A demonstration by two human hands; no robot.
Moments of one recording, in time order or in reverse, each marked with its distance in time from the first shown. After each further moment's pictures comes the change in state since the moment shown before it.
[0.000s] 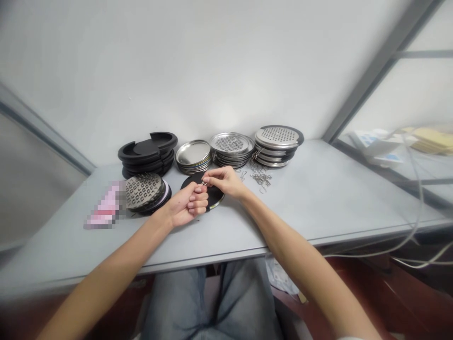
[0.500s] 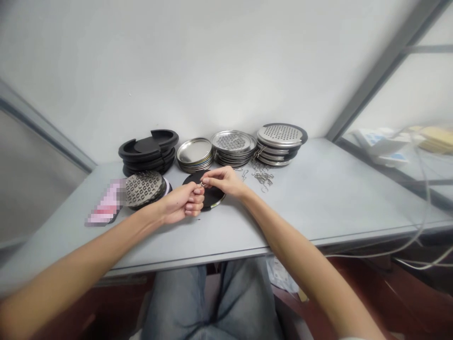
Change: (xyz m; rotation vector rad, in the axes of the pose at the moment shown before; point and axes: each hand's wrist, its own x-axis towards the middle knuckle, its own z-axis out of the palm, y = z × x) left_hand -0.010 0.010 0.006 0.345 0.154 -0.085; right_hand 0.001 0.010 -0.001 0.017 -0.034 0.033
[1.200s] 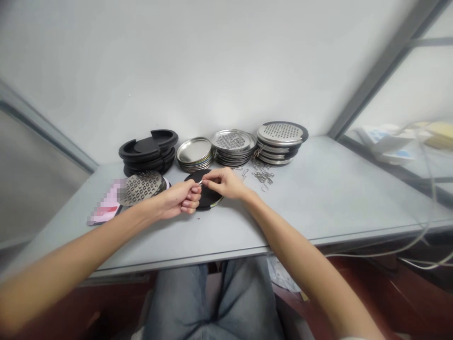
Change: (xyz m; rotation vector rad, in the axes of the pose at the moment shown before) left_hand 0.001 0.009 -0.004 0.154 0.103 -0.044; right_hand -0.004 -0.002 0.000 -0.364 -0.059 -0.207
